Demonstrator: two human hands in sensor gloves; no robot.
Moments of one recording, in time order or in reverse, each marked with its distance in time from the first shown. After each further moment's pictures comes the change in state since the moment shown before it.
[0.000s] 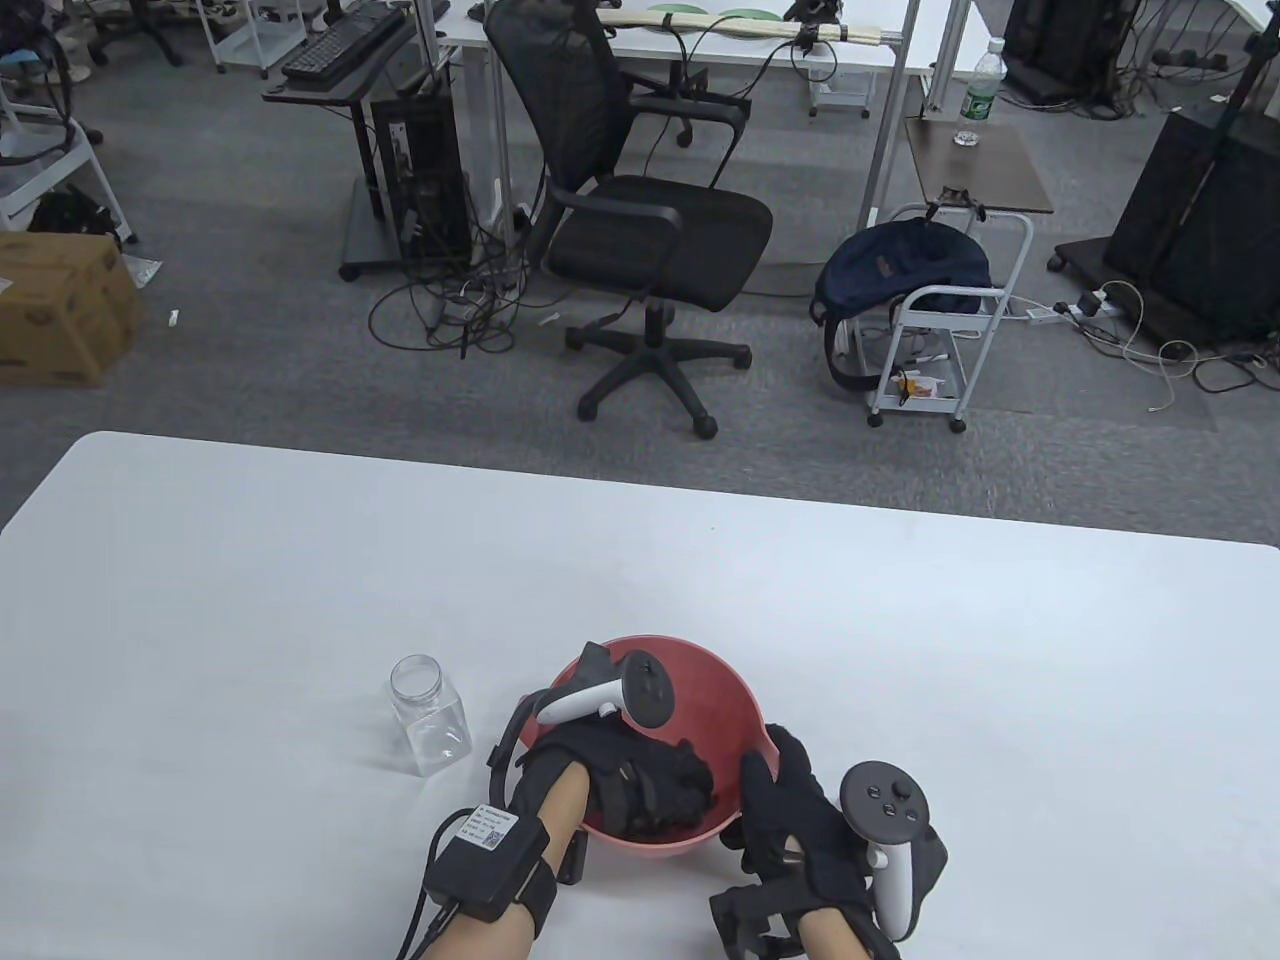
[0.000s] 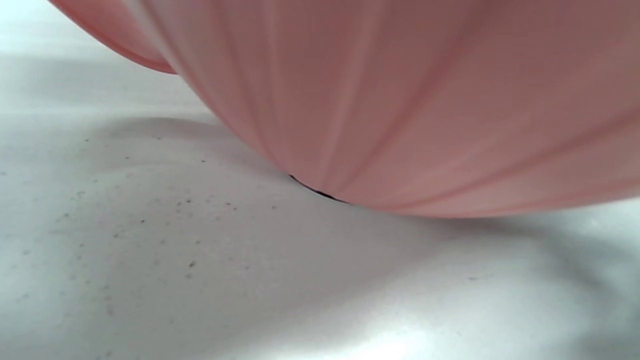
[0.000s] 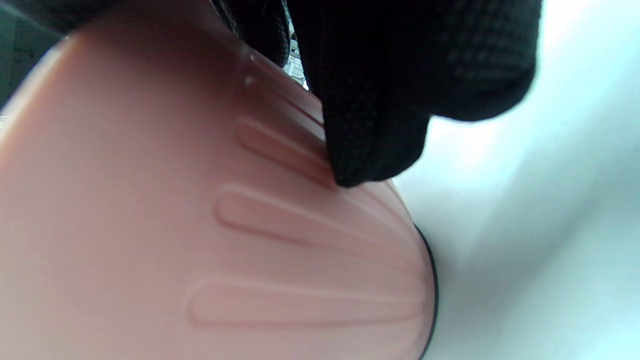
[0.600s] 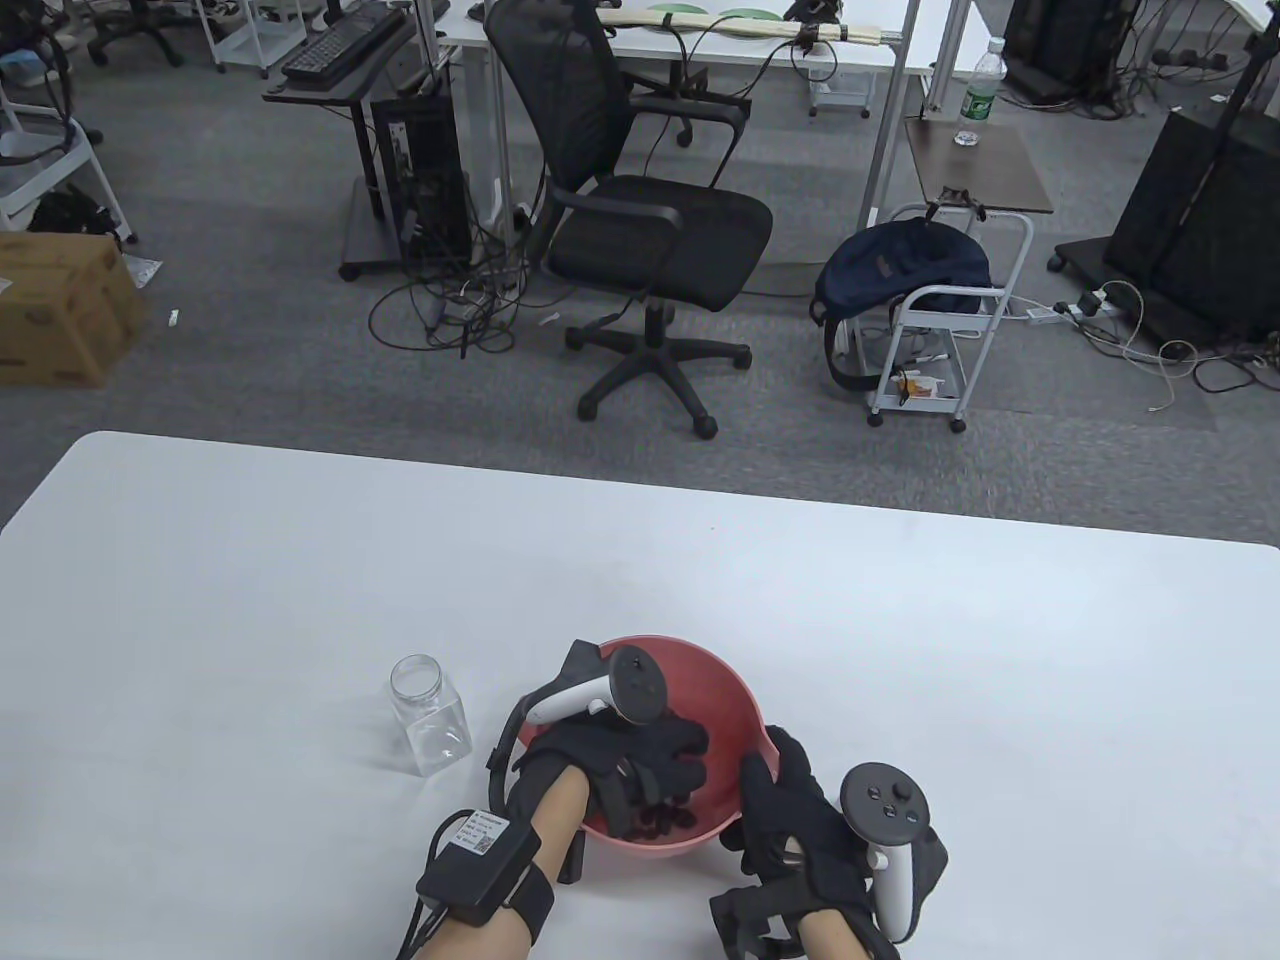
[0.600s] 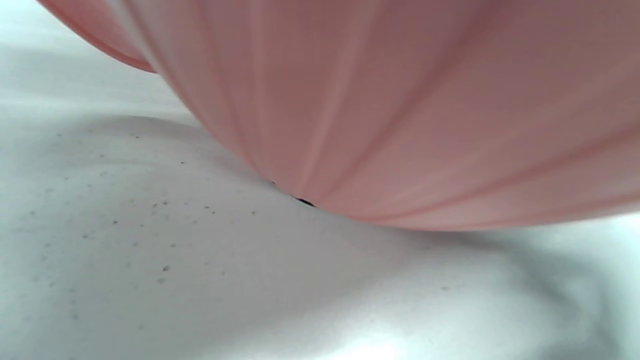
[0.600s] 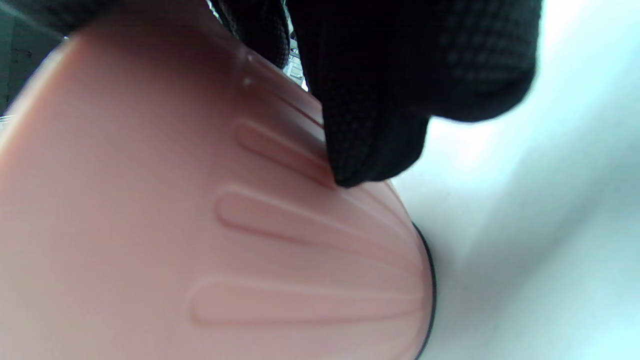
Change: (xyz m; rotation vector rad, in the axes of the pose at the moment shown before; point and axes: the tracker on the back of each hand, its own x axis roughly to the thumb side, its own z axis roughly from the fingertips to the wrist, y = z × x) left_hand -0.007 0.001 -0.001 0.015 -0.034 0.059; right_hand 0.000 0.000 0.000 0.003 0.005 -0.003
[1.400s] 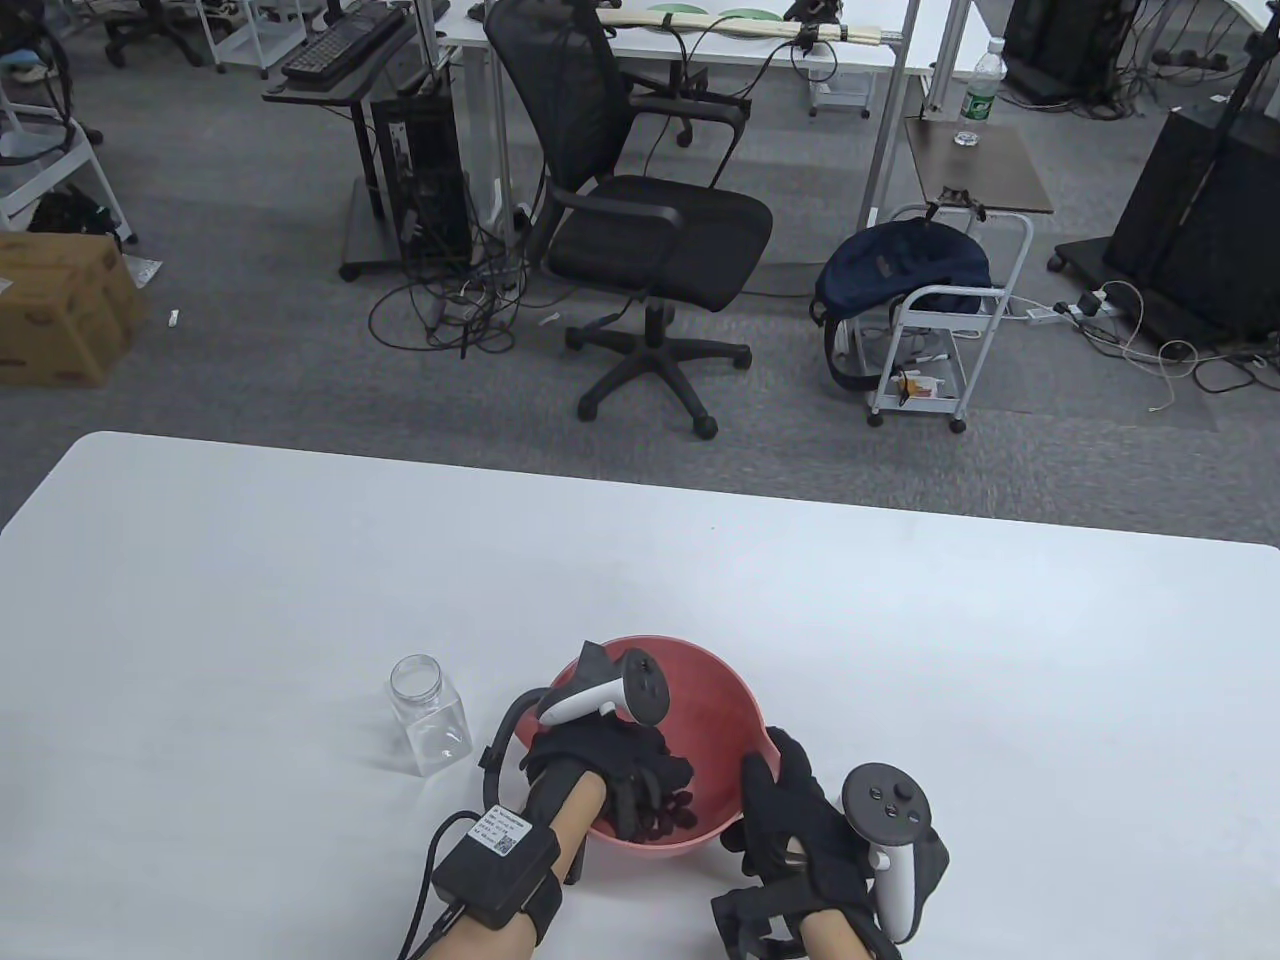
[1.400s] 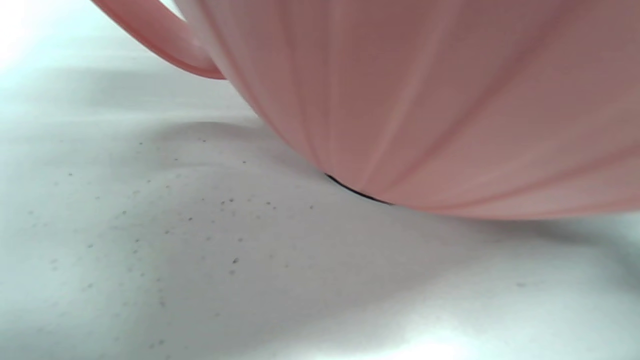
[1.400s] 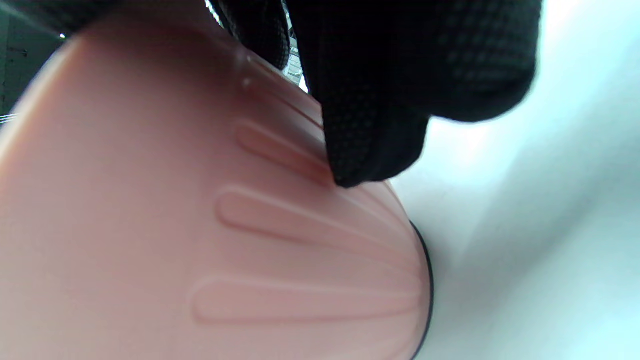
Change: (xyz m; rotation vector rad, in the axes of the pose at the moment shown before) left_hand 0.001 -0.001 -0.001 -0.011 0.161 -0.083; right_hand -0.001 -0.001 0.000 0.008 0.006 -0.005
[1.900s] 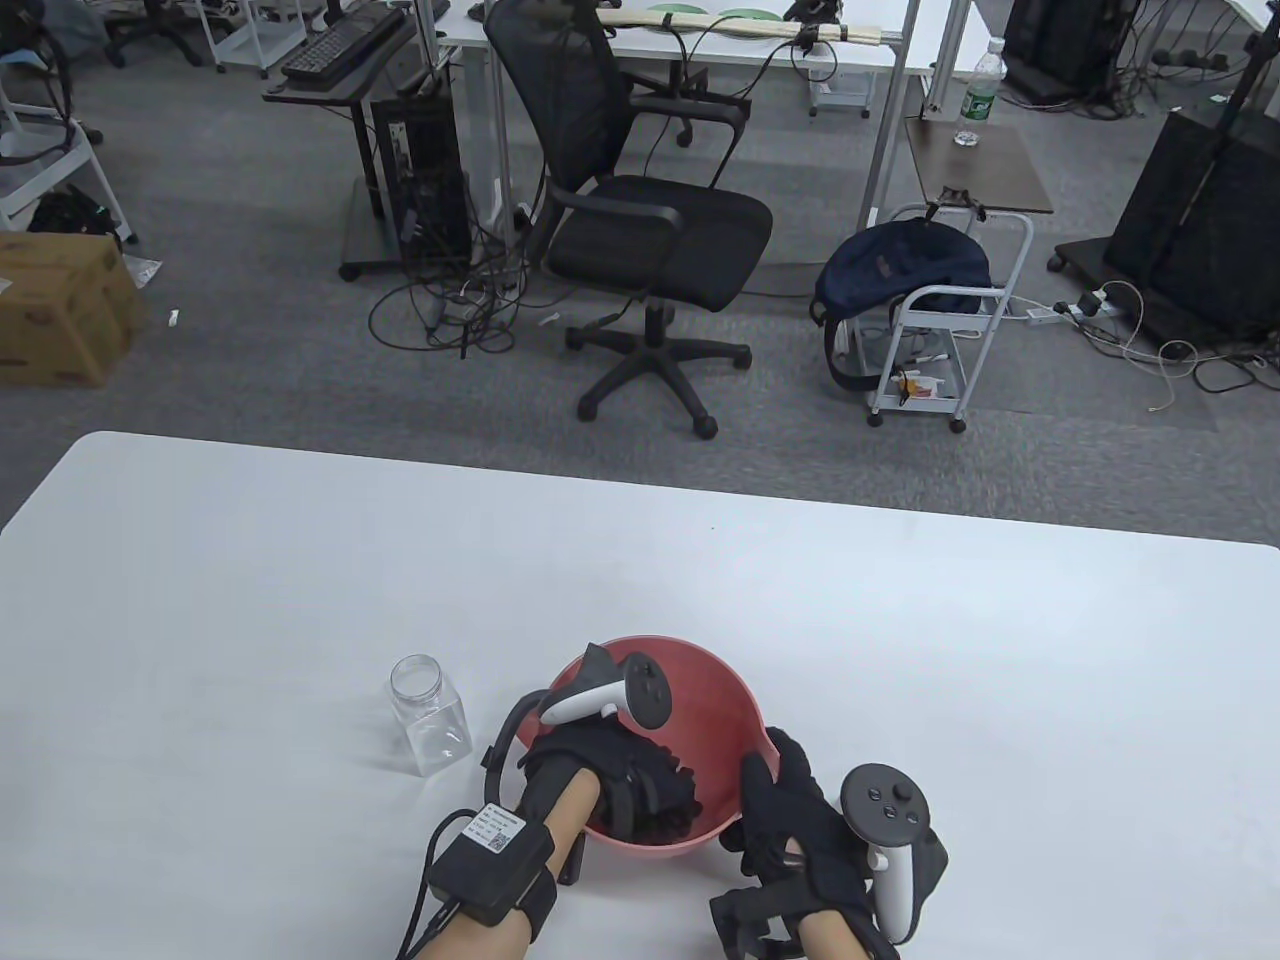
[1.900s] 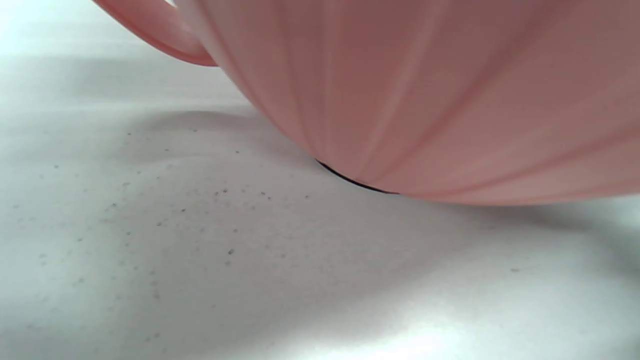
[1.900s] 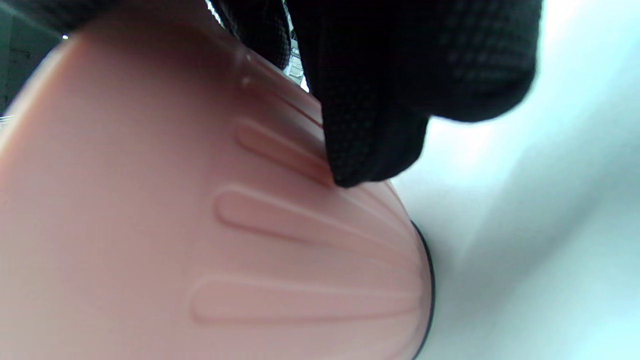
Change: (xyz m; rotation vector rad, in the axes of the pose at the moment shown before) left_hand 0.002 -0.002 -0.001 -0.021 -0.045 -0.016; right_hand 0.000 0.001 0.000 -0.006 -0.003 0.002
